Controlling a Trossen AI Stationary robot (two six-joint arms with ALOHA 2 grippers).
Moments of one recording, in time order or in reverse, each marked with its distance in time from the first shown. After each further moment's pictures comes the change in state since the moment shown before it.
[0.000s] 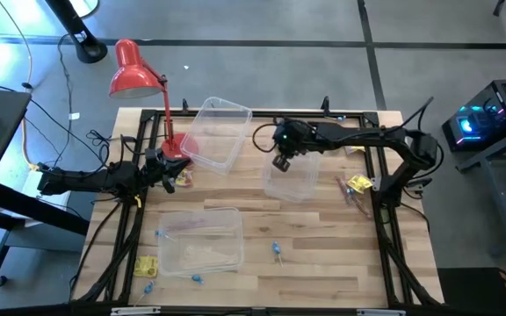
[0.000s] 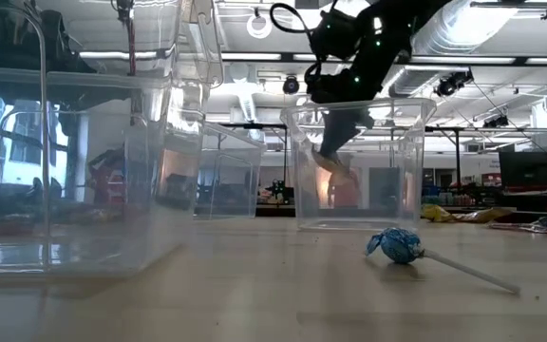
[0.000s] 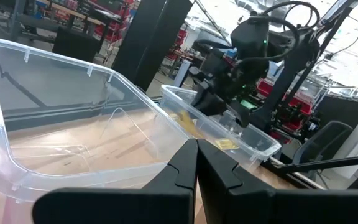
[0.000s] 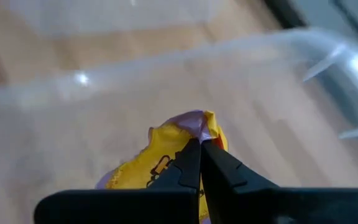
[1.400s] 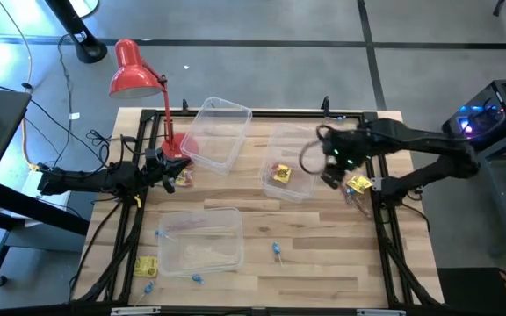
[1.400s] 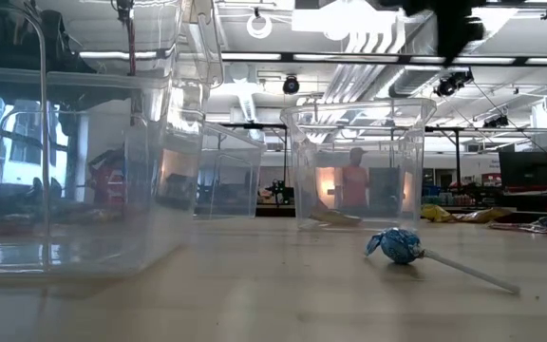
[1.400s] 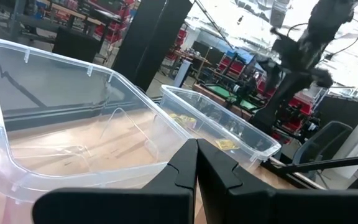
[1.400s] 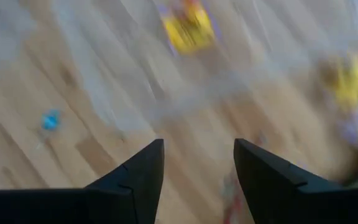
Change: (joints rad) left arm 0.000 0.000 0.000 0.000 0.000 0.000; right arm 0.231 -0.397 0.186 -0.900 -0.103 0.520
